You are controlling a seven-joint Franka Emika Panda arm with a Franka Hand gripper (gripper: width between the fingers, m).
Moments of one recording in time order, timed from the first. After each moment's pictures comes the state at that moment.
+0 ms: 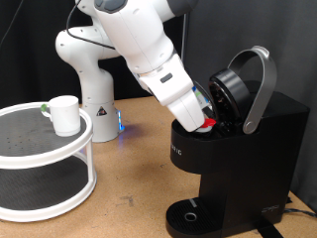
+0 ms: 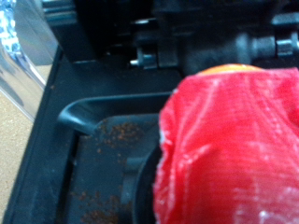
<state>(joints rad) 0.29 0.00 -0.31 -2.16 0.59 1.90 -1.04</state>
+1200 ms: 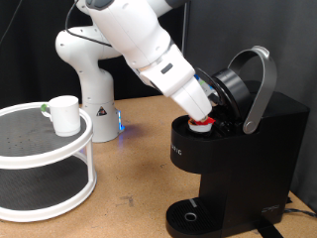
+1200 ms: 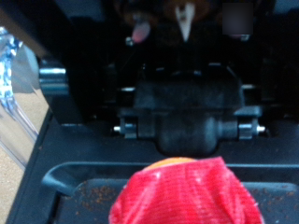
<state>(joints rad) 0.29 -0.02 -0.32 -2.16 0.70 1.91 -1.15</state>
